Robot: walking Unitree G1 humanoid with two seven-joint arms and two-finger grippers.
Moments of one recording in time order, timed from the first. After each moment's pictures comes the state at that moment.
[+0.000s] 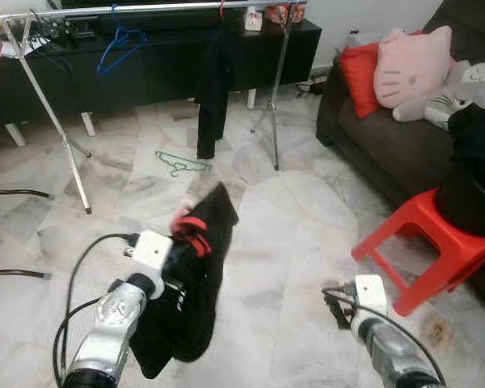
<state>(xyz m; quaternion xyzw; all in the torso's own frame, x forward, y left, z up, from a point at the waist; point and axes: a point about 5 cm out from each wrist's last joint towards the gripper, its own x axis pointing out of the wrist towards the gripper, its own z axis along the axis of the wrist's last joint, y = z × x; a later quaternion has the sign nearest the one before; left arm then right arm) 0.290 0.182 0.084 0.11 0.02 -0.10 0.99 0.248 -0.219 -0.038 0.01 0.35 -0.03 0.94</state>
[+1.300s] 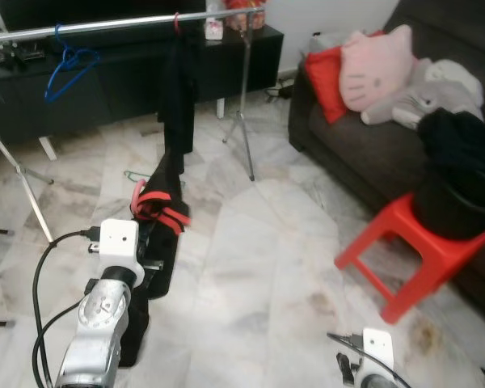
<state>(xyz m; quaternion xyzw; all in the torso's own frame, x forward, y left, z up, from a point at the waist) 0.279 0.206 0.111 0.08 -0.01 0.01 1.00 0.202 -0.201 -0.072 0.04 0.43 -0.09 0.90</state>
